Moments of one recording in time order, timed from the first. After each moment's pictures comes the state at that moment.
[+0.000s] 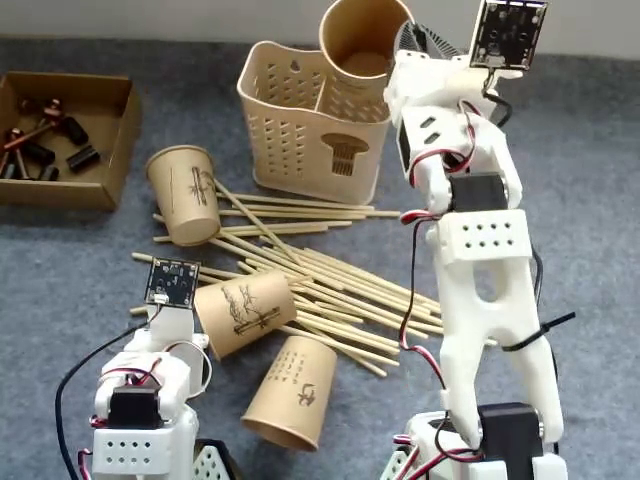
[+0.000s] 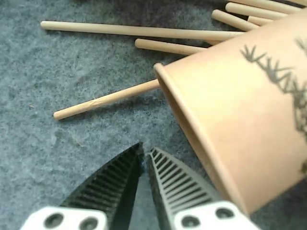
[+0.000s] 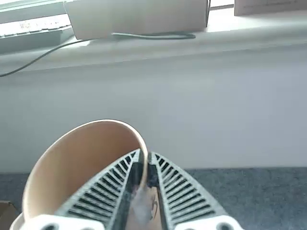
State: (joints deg) left arm -6.2 -103.7 96.0 75.5 -0.4; right arm -10.9 -16.1 9.5 19.0 -7.4
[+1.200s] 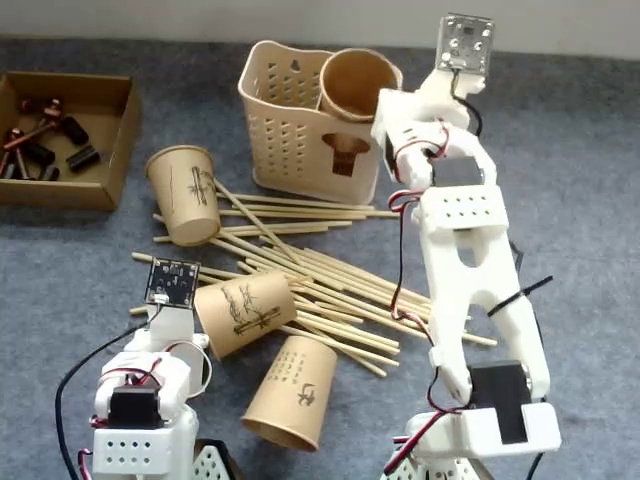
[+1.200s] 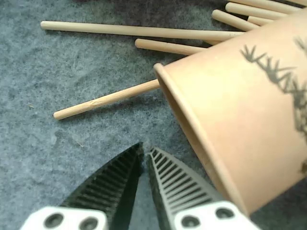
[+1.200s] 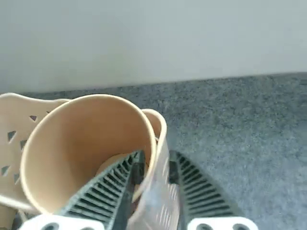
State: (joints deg) left arm -6.2 -103.7 96.0 75.5 -0.4; right arm -11.1 -3.6 8.3 30.6 -8.0
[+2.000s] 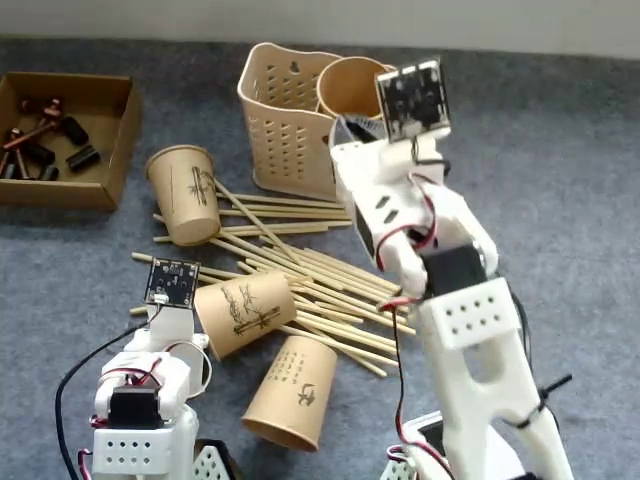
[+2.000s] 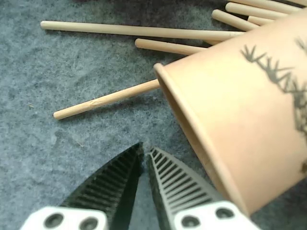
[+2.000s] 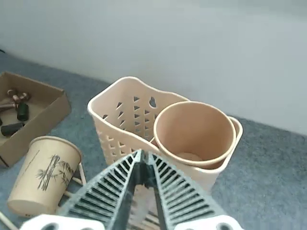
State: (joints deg) left arm -6.2 -103.7 96.0 75.5 -0.4; right arm -23.0 -39.0 28.3 36.3 4.9
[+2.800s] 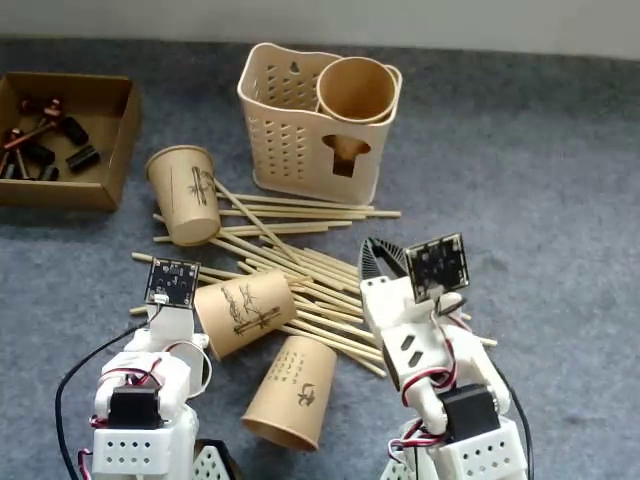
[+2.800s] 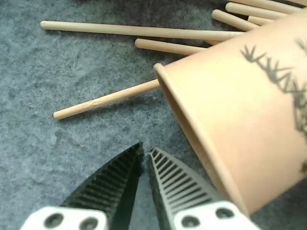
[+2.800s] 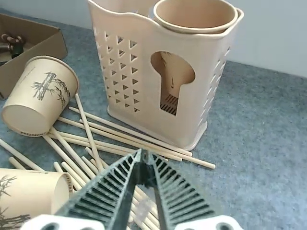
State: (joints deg) left arm -6.2 -103.7 96.0 75.5 -0.4; right arm -21.5 -92.0 78.5 39.1 5.4
